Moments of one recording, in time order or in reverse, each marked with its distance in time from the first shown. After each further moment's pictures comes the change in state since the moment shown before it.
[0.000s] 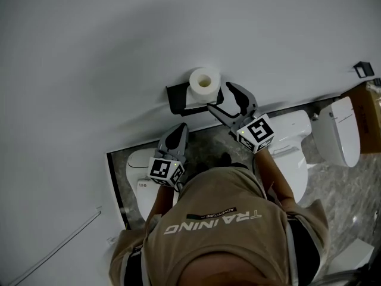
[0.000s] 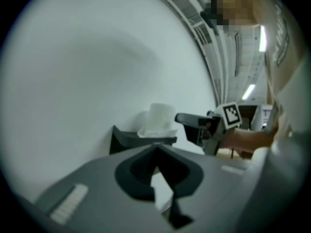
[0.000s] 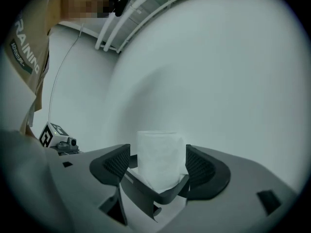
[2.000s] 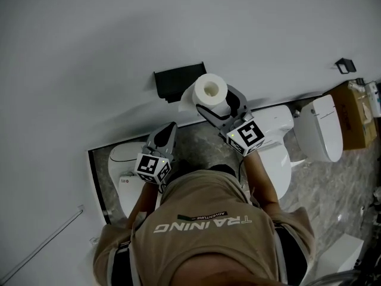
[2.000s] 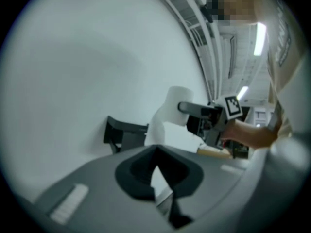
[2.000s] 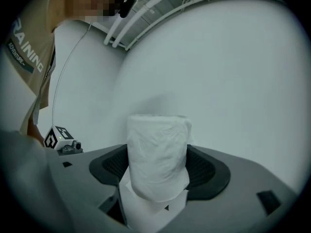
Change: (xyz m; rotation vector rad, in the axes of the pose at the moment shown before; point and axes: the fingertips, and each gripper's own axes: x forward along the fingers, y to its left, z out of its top) left arm -0.036 -0.028 -0.029 0.001 0.026 -0.081; right arm -0.040 0.049 0.012 -0.083 0.013 -0.010
